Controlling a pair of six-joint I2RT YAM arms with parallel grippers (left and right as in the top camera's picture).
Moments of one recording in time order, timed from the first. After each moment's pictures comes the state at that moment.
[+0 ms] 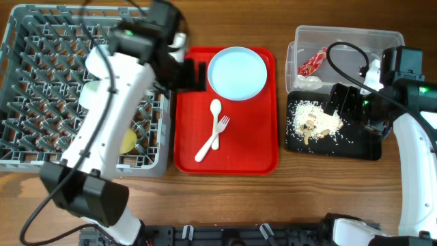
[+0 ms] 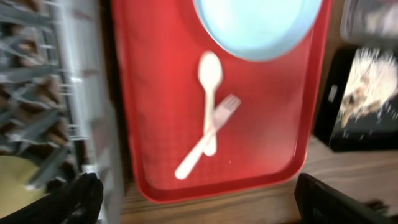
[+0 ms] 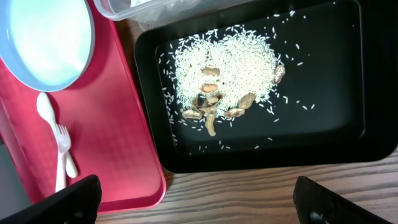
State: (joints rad) left arm -0.36 1.79 1.82 -1.38 0.16 -0.33; right arm -0.16 1.37 1.33 -1.25 -0.17 0.20
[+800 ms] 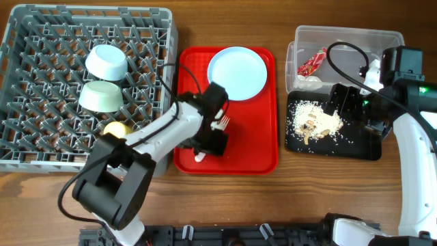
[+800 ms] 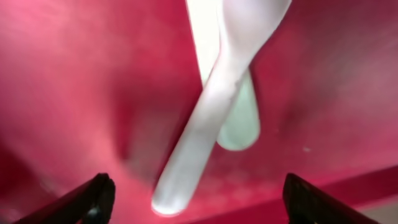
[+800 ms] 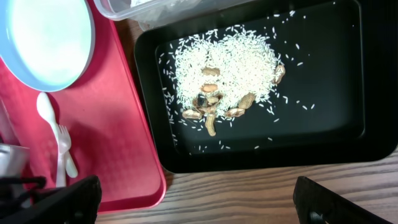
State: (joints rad) left arm -0.60 1.83 1.12 -0.89 0.12 -0.27; right arm -0.16 1.37 1.33 -1.25 -0.17 0.20
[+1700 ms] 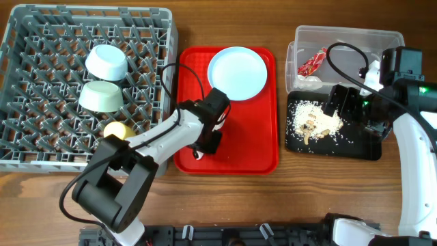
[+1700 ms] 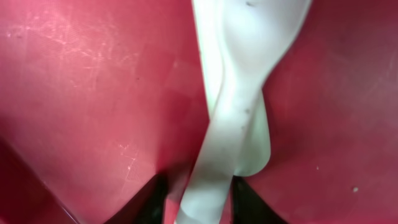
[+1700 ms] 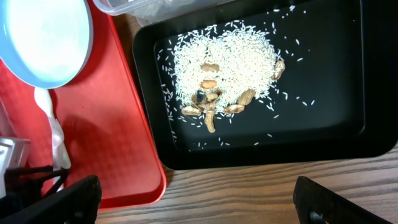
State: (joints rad) left arm -0.63 1.82 1.06 -0.77 0.00 -0.24; right arm -0.16 1.37 1.33 -1.27 -0.17 0.20
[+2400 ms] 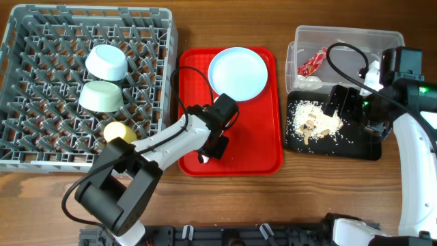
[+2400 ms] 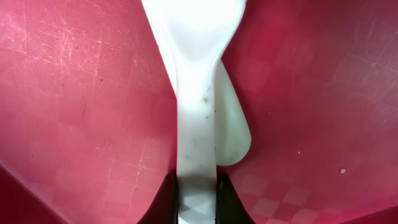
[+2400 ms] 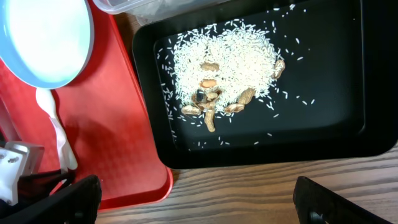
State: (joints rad) left arm -0.69 1.81 1.06 -0.76 0.00 -0.23; right arm -0.16 1.37 1.33 -1.27 -0.17 0.20
